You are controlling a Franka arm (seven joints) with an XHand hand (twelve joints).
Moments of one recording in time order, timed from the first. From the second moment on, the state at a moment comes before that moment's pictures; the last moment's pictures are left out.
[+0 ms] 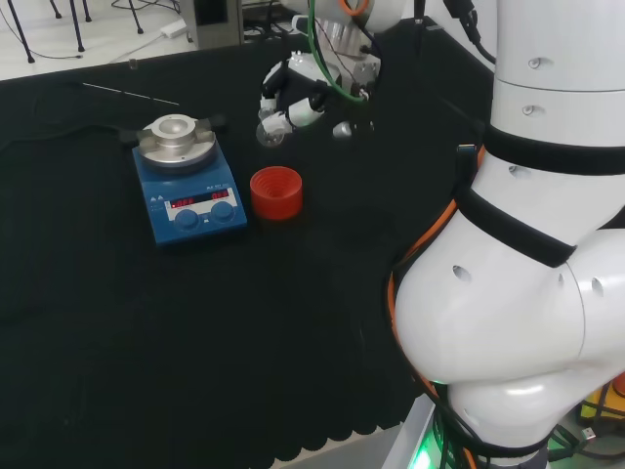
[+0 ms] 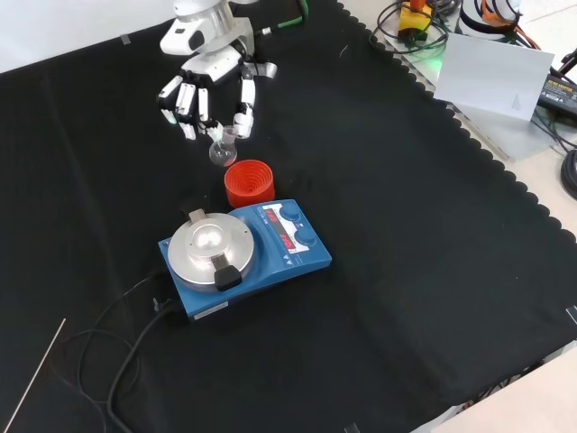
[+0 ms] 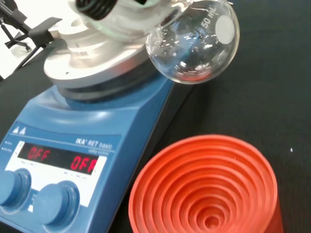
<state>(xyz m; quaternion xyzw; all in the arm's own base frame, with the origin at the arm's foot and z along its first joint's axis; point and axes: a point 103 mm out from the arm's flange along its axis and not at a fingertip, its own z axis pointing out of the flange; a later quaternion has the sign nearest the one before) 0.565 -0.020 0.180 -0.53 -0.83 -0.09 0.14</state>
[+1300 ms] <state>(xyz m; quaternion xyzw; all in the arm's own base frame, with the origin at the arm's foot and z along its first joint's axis) 0.602 -0.012 0.230 -0.50 -0.86 -0.06 0.14</state>
